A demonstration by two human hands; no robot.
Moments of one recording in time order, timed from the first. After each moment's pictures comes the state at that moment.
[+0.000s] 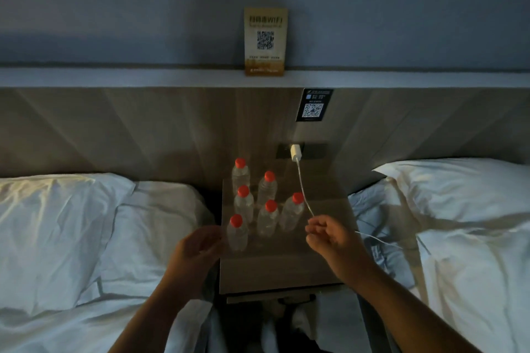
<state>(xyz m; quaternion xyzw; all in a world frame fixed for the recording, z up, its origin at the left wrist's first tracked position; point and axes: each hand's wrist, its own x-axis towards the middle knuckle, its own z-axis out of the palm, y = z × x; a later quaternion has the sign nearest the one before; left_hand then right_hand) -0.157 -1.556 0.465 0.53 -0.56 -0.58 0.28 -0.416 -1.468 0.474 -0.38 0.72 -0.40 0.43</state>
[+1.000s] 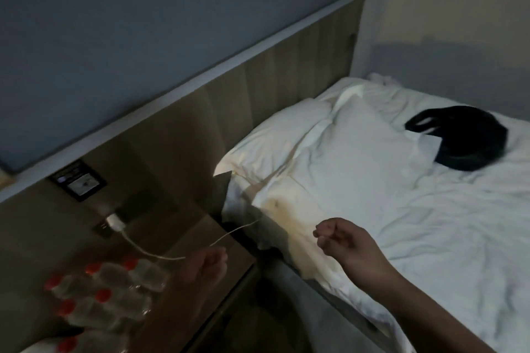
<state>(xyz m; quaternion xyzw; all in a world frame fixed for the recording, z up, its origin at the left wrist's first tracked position) -0.429 -1.379 0.518 0.28 -0.71 -0.64 0.07 -0.580 -1.128 0.523 -0.11 0.75 -0.61 0.21</state>
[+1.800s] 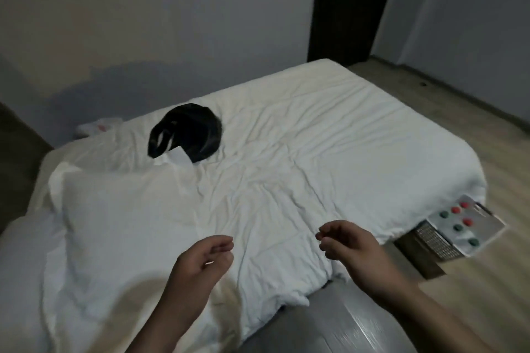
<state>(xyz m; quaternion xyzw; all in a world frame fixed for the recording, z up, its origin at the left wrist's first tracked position) -0.707 -1.125 0.532 -0.19 -0.74 -0.57 -0.30 -0.522 -0.911 0.529 0.37 0.68 -0.62 -0.13</state>
